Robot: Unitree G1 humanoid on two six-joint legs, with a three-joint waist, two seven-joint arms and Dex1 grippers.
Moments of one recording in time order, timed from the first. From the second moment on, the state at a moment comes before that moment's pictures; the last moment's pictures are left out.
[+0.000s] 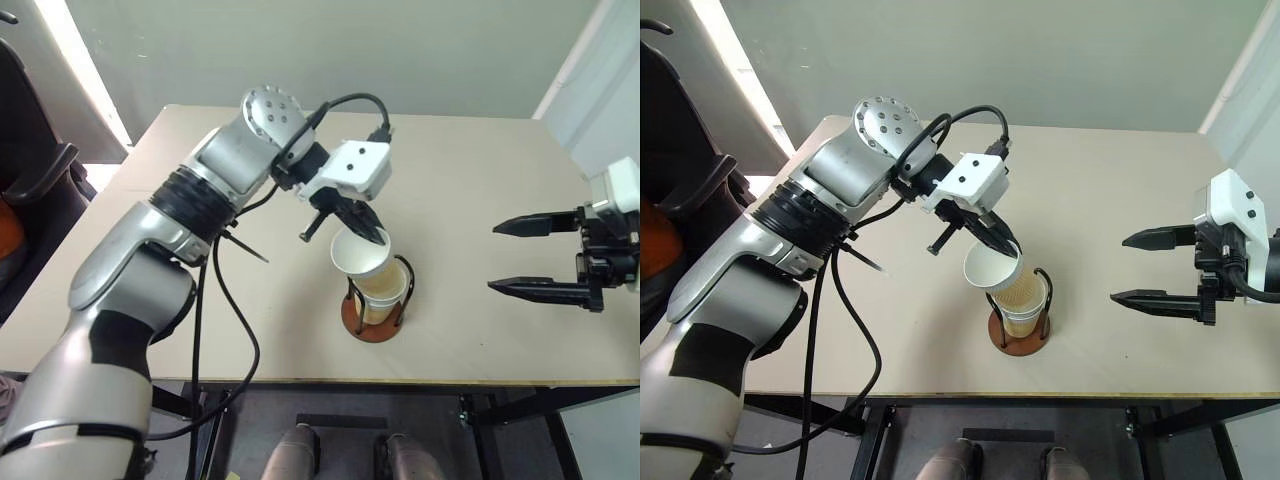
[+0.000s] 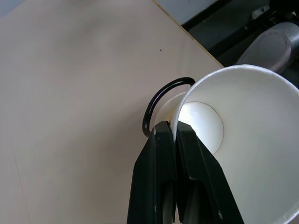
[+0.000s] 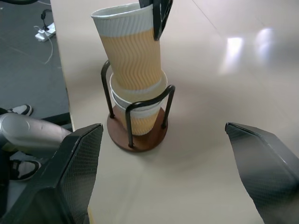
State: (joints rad) left arm -1.47 0.59 -0.76 0.52 -0.40 0.01 -1.57; right arm -0.34 -1.22 -0.40 -0.44 0.77 0.84 1.21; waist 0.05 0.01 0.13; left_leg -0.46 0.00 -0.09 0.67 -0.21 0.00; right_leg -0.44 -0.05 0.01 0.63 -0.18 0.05
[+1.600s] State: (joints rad) left arm -0.15 1.30 0.48 -0.17 -0.58 0.70 -1.41; right arm -0.57 -1.20 -0.20 -0.13 0.71 0.74 1.34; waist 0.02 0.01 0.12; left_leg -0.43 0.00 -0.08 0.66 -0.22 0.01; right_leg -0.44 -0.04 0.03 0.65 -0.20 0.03
